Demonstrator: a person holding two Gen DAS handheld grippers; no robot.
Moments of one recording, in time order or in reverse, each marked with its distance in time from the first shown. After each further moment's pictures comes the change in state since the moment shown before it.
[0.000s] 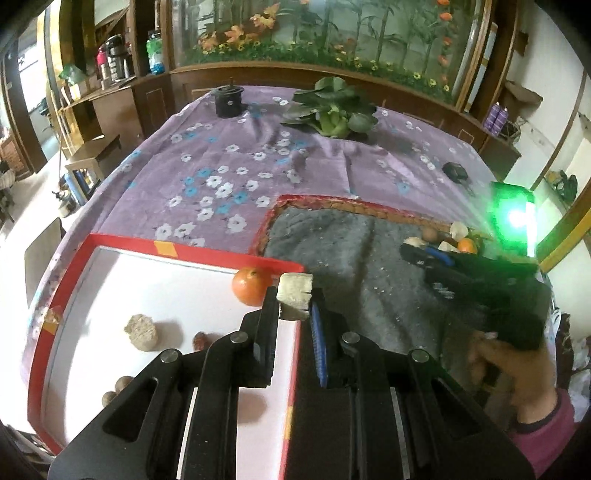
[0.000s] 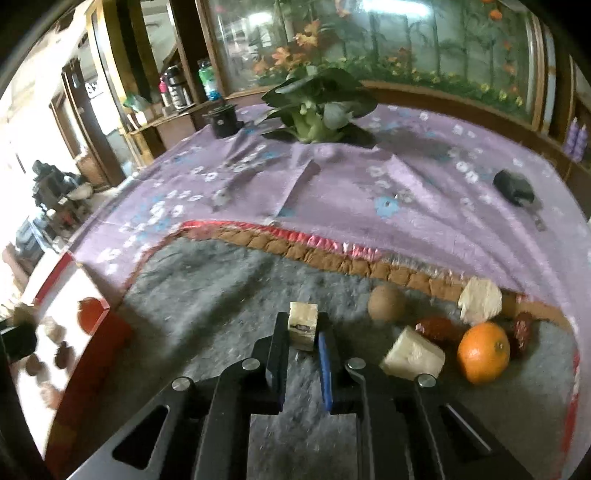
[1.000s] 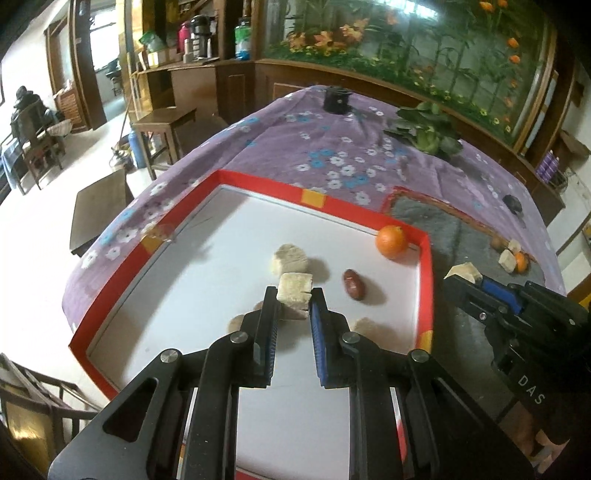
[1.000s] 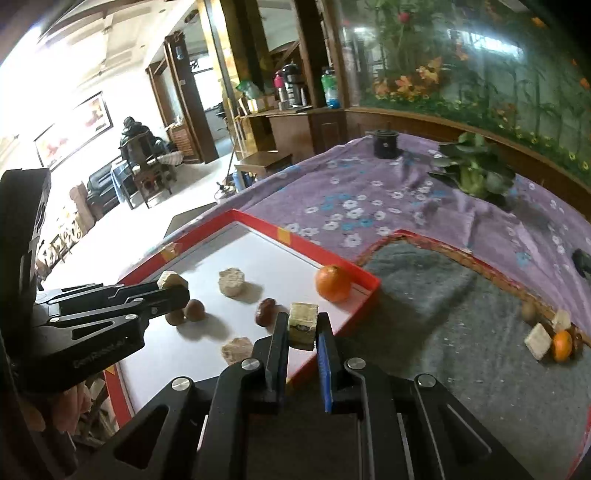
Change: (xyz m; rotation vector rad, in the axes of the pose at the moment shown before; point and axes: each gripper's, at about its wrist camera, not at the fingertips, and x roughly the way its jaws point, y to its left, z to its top) left arm -0.046 0.100 -0.063 -0.216 -0.033 0.158; right arm -0.073 0.170 -0.042 -0.282 -0.047 0.254
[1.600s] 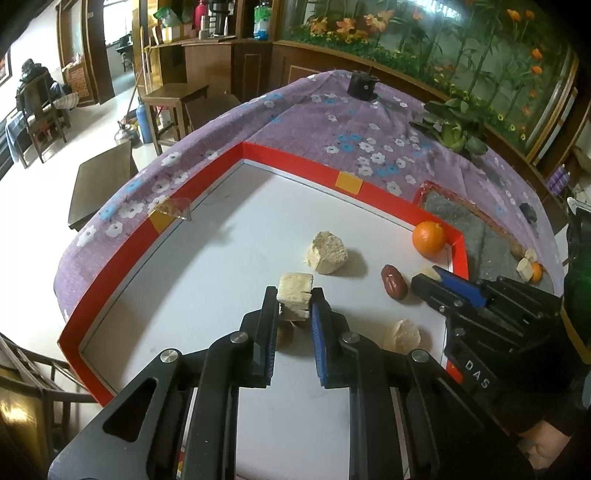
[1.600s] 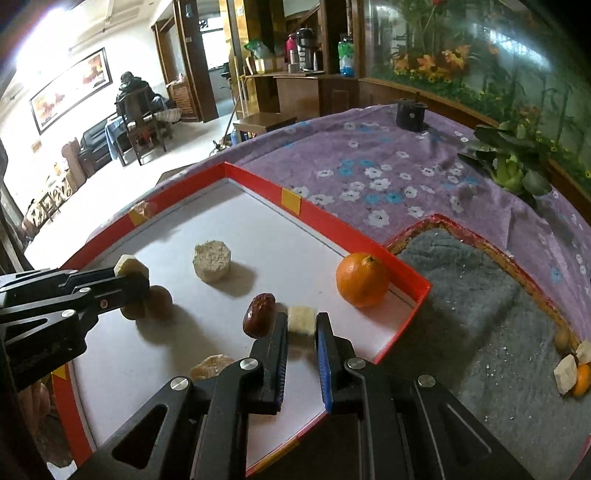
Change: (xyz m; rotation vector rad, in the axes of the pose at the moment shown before) left arm 0.027 0.021 0.001 -0.058 0.058 0.002; right arm 0.075 0.011 0.006 -0.091 0.141 -0.046
